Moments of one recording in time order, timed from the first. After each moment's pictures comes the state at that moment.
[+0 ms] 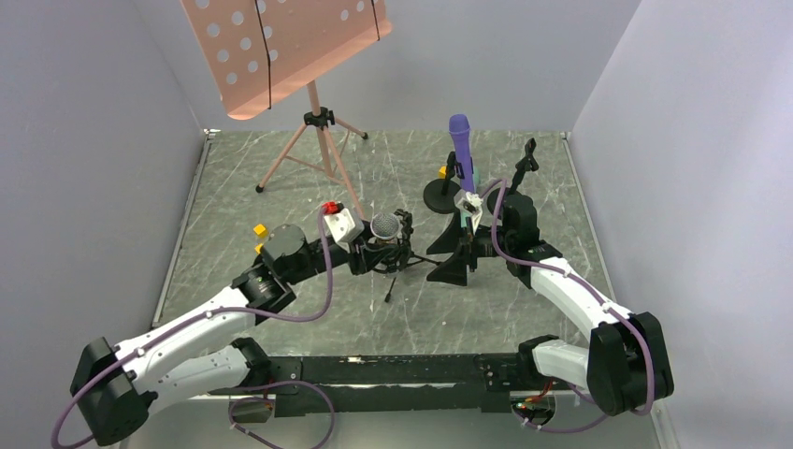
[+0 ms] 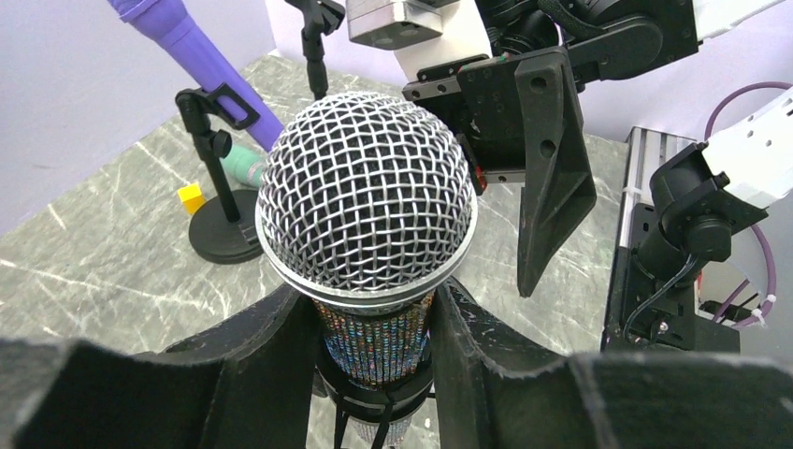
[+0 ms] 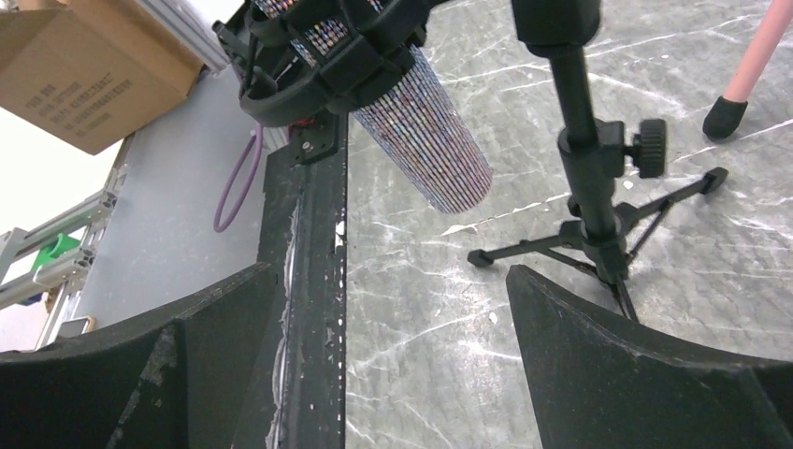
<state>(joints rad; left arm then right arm) -0.81 0.96 0.64 0.38 0.32 -0.02 0.28 1.16 0.60 0.12 -1.27 0.05</state>
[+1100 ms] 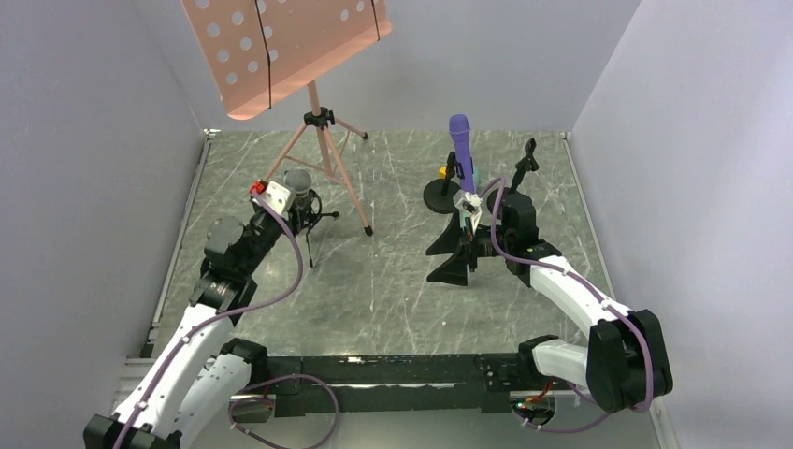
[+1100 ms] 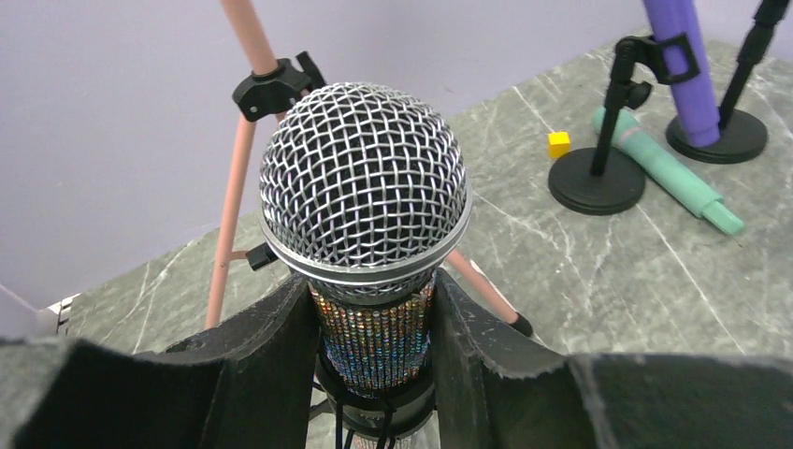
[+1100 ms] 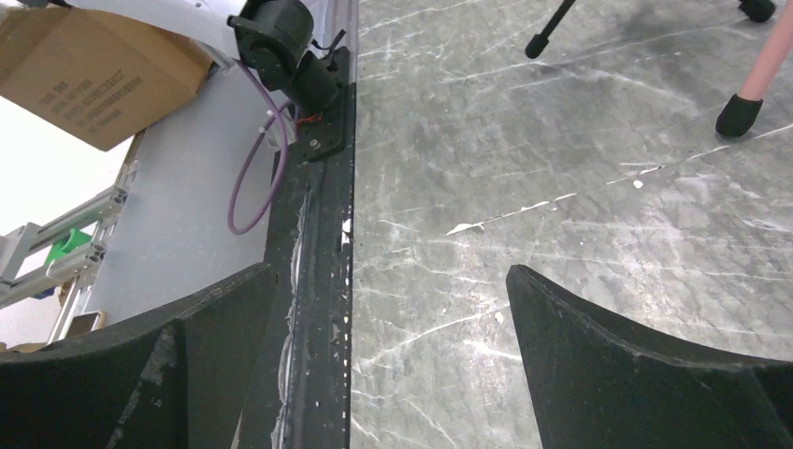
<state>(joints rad) -0.32 0.70 0.60 0.18 0.16 0.19 0.28 1.17 0.60 0.11 -1.29 0.04</state>
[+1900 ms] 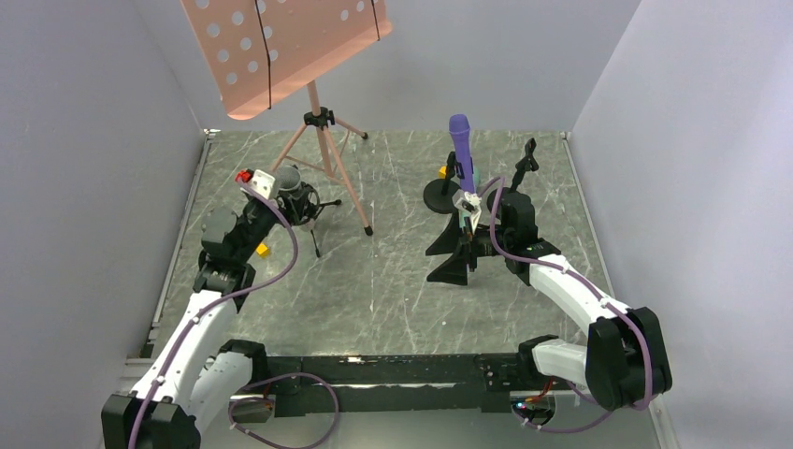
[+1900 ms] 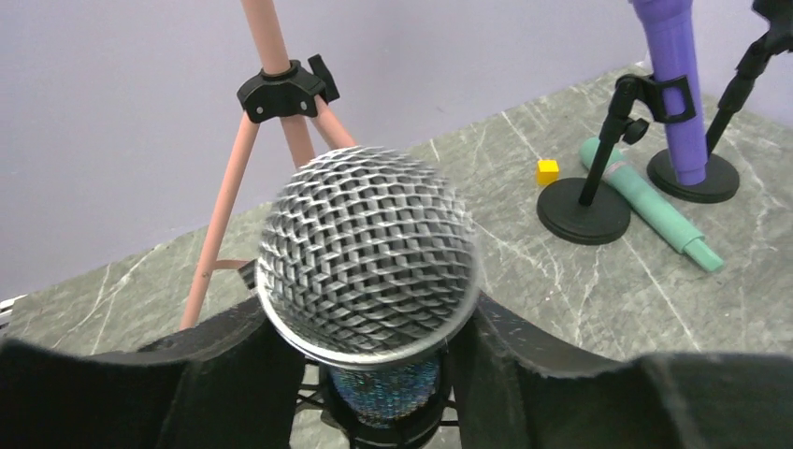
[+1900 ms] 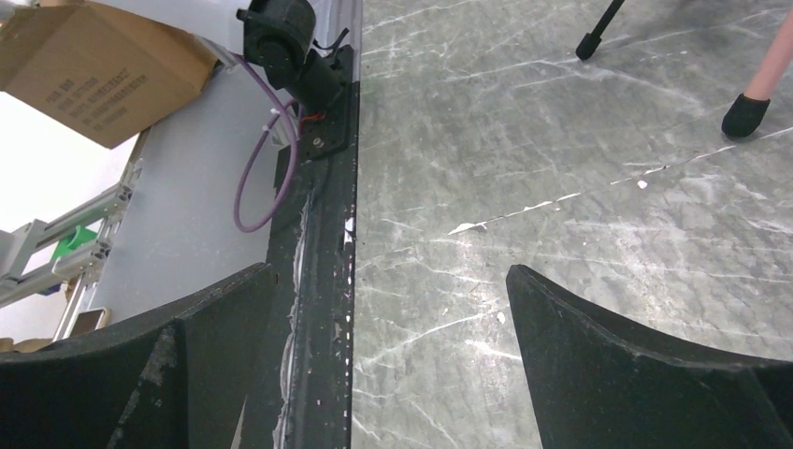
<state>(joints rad) -0.15 0.85 0.58 0.37 0.33 0.06 0.28 1.18 0.61 0.10 -1.30 0.04</state>
